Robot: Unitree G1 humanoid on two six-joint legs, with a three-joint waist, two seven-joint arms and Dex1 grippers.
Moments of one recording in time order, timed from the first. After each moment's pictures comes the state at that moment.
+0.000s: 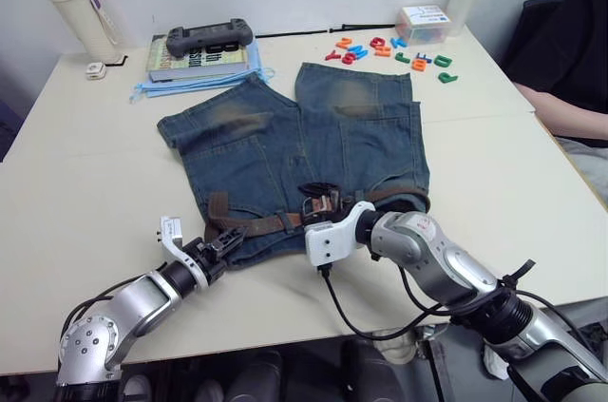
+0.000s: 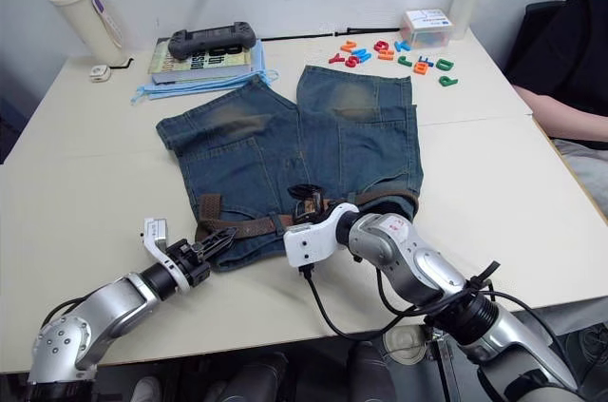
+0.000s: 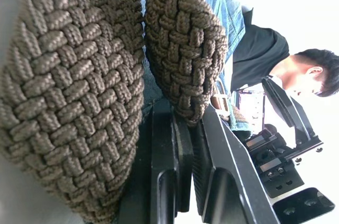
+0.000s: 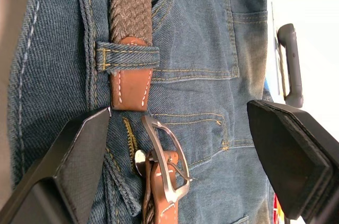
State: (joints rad) left arm 0.06 0.47 0.21 -0.22 -1.86 0.82 0.31; right arm -0.54 -0.57 0.62 -0.22 -0.58 0.04 0.59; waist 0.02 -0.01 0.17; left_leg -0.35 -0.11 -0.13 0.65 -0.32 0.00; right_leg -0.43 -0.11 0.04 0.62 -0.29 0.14
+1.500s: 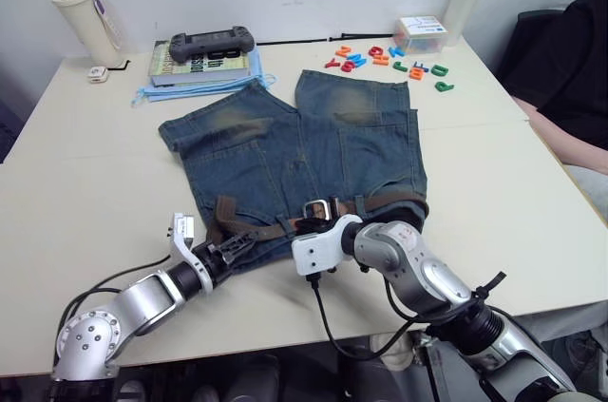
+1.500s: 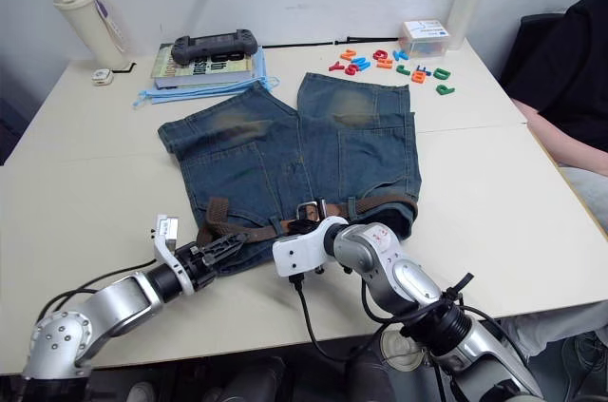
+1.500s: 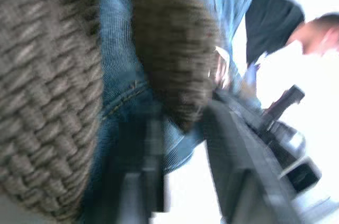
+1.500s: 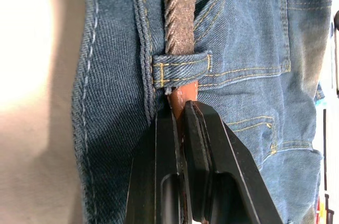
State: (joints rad) left arm 0.05 0.61 0.16 -0.33 -1.67 0.88 0.17; right arm -0.46 -0.43 0.59 -0.22 -0.72 0.16 0.78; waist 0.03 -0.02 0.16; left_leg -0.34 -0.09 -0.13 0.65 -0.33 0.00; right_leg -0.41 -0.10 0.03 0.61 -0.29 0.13
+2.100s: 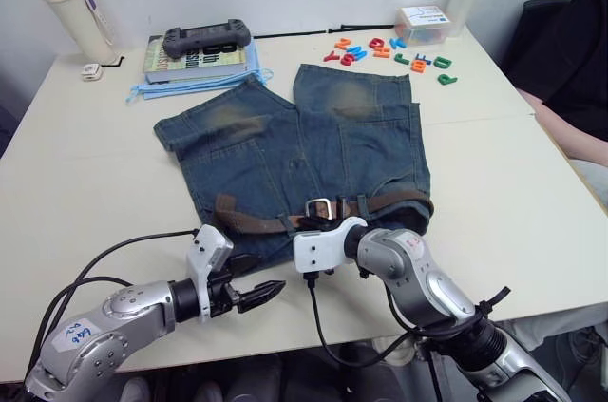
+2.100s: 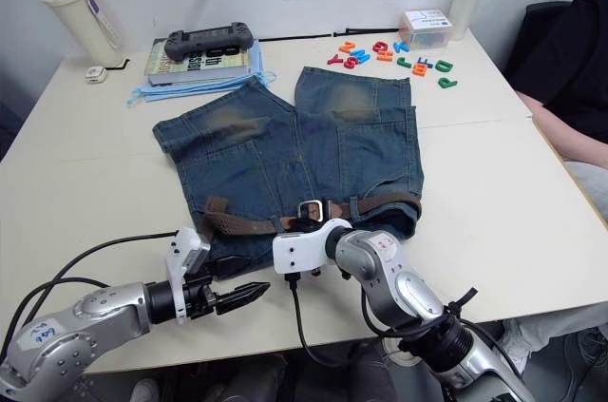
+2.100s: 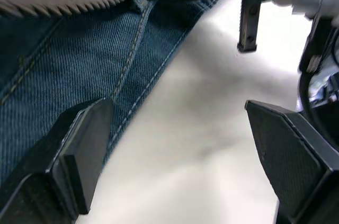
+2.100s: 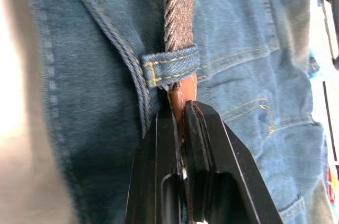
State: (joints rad) left arm 0.11 0.79 -0.06 -0.55 -0.83 0.71 -0.40; right arm -0.40 -0.39 0.54 -0.34 -0.72 0.27 0.75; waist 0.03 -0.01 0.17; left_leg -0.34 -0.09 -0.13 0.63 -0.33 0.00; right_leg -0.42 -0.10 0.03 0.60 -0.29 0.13
